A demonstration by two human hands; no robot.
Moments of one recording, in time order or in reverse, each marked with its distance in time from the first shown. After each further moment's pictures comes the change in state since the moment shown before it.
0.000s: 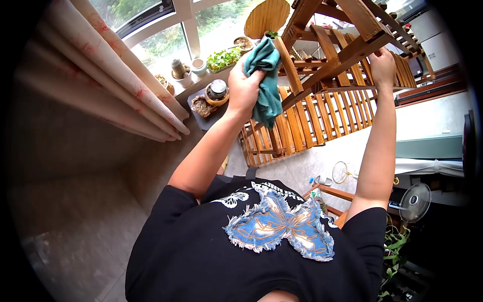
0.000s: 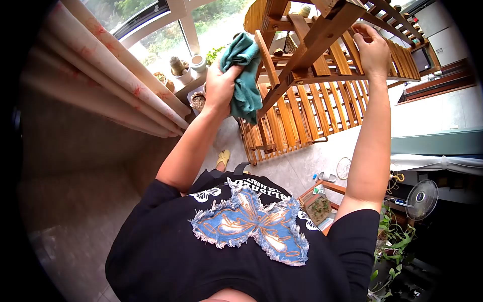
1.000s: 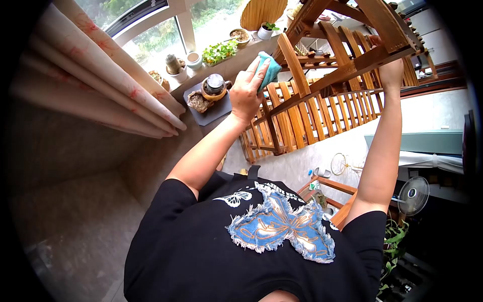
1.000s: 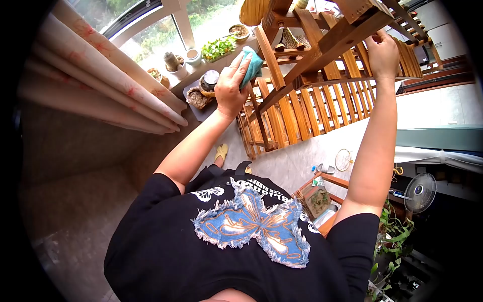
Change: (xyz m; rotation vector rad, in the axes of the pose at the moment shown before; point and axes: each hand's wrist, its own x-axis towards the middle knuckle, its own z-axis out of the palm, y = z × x) left_hand 0.008 -0.084 -0.036 1.135 0.017 0.820; right_hand 0.017 0.056 0.007 0.163 0.064 -0.107
